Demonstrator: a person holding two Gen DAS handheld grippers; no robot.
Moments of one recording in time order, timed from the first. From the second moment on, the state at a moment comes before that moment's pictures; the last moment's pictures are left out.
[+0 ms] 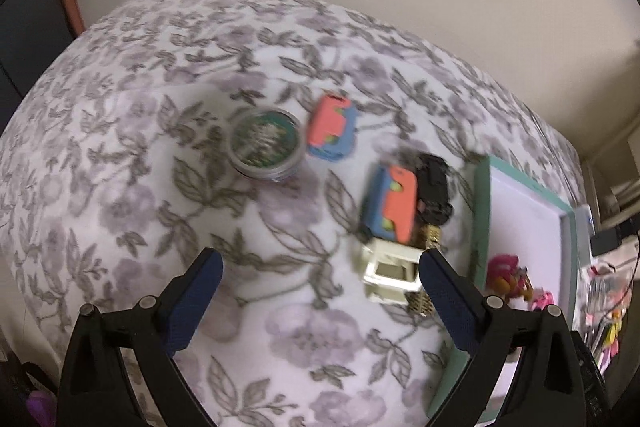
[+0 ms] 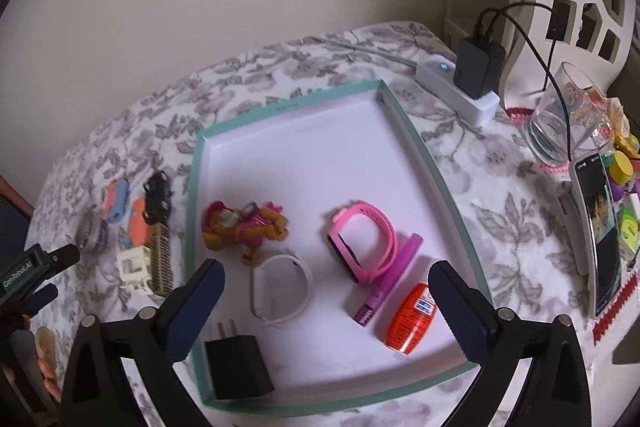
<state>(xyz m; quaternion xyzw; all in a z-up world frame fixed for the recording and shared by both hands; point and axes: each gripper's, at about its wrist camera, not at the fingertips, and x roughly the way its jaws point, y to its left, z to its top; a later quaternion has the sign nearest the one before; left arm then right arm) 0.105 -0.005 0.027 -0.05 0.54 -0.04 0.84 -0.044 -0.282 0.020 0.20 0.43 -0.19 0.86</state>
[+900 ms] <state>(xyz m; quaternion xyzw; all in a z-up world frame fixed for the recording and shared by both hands) 0.171 0.021 0.035 -0.04 0.54 0.00 0.84 0.051 -0.196 0.055 0.14 0.42 -0.08 0.89</state>
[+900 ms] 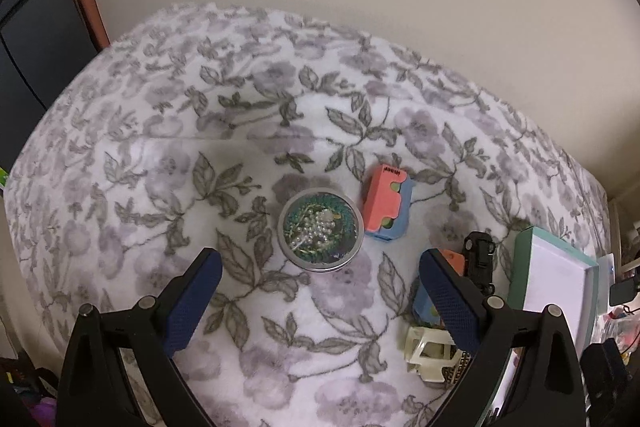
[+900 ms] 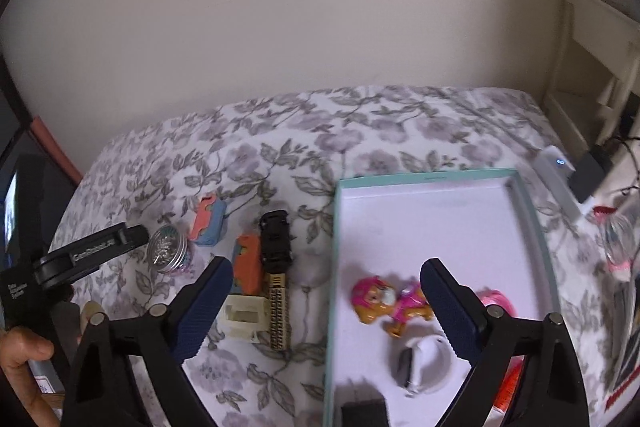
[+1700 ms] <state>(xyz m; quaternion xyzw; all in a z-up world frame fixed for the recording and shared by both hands) 0.219 0.028 -0.025 -0.04 0.58 0.00 0.81 0.102 -0.164 -0.029 0.13 0.51 -0.02 0.85</state>
